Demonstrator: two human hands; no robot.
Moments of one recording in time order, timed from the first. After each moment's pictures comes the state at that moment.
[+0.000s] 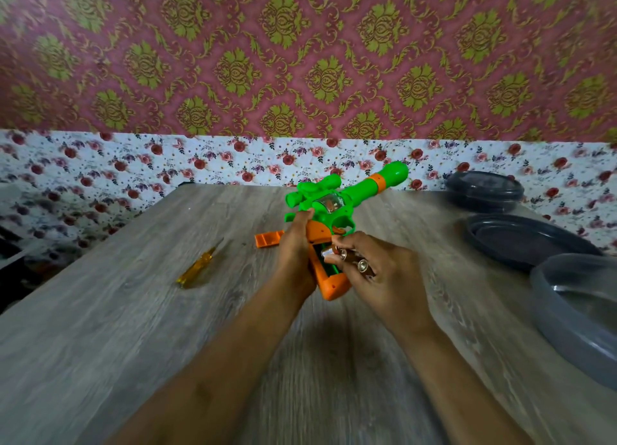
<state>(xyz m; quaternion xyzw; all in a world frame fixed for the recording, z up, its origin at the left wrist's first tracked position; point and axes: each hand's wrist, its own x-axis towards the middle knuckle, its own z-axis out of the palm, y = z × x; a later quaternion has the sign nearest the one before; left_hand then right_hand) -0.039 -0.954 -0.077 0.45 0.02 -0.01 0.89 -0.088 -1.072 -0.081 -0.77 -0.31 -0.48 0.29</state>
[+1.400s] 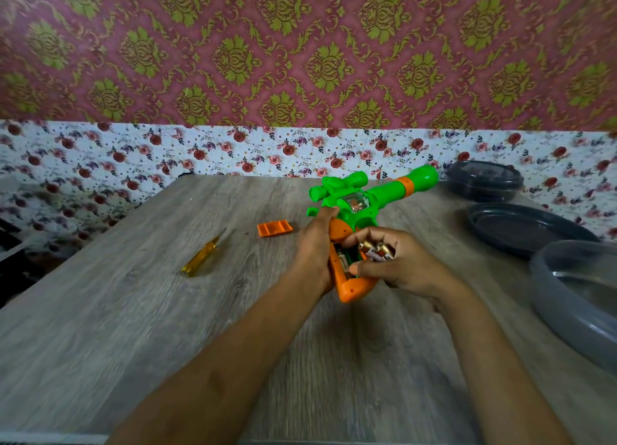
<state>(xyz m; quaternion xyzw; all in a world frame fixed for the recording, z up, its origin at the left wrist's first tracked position) -0.049 -0.973 -0.078 0.48 0.08 -0.05 0.87 -0.087 -1.097 -0.063 -0.79 -0.23 0.04 0.56</state>
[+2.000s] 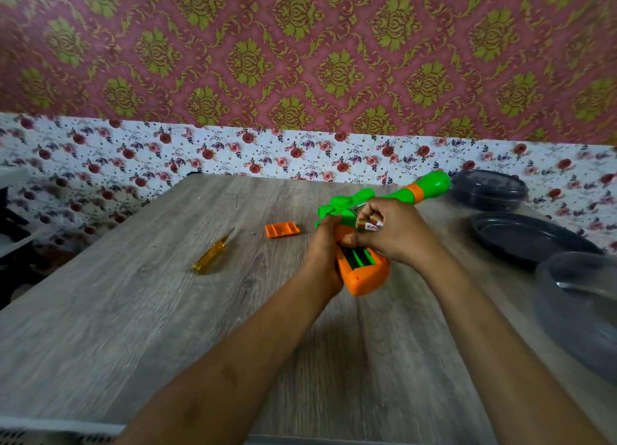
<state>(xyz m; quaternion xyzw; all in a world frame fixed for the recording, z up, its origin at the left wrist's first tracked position) -0.056 -0.972 -0.070 0.43 0.08 -0.09 0.89 -0.068 -1.069 -0.025 -0.94 -0.13 -0.13 0.30</state>
